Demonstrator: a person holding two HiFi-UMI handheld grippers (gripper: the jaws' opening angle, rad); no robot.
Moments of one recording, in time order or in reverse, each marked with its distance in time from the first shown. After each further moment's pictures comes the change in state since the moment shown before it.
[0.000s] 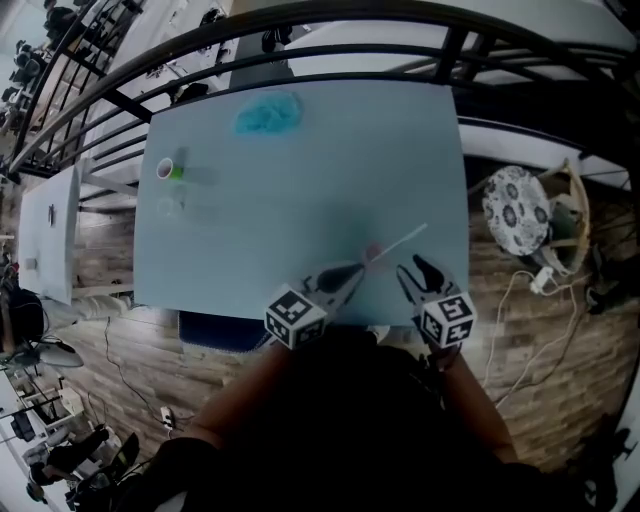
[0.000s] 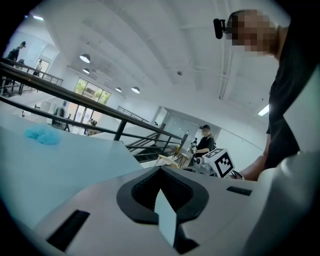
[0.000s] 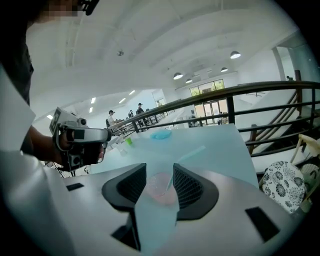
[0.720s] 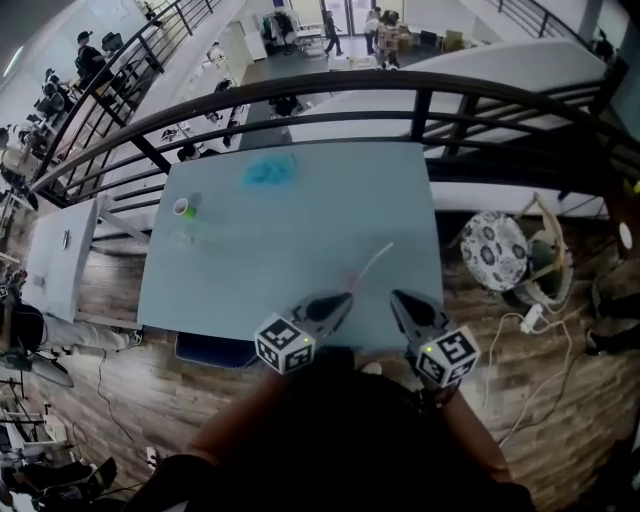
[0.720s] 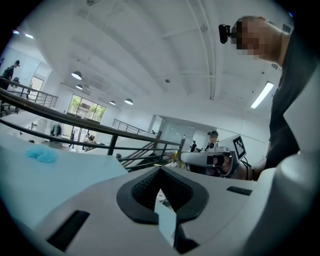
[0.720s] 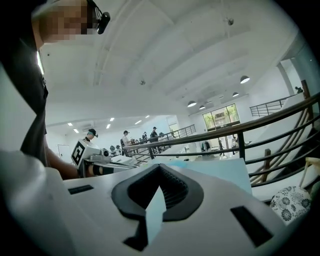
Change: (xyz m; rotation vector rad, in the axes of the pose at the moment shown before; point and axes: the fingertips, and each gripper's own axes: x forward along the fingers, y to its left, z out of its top) left arm -0.034 -0.117 0.021 0.142 -0.103 0.017; right arm -0.164 0.085 0.080 -0.124 -0.326 0.137
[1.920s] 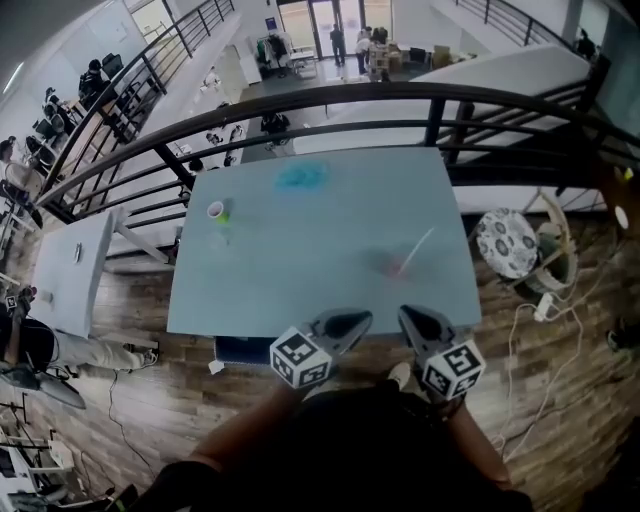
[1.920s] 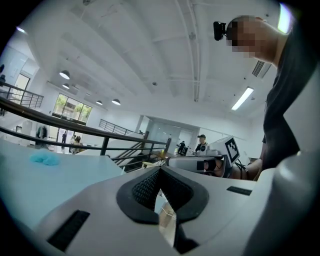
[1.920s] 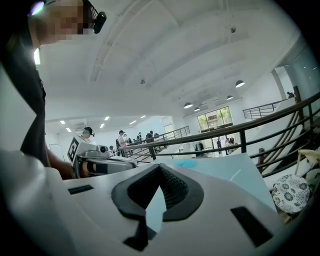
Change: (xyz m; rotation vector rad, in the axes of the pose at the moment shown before) left arm -0.171 -0.028 -0.014 0.053 -0.001 -0.153; right arm 0.030 0.179 -0.031 0.014 -0.017 -0.087
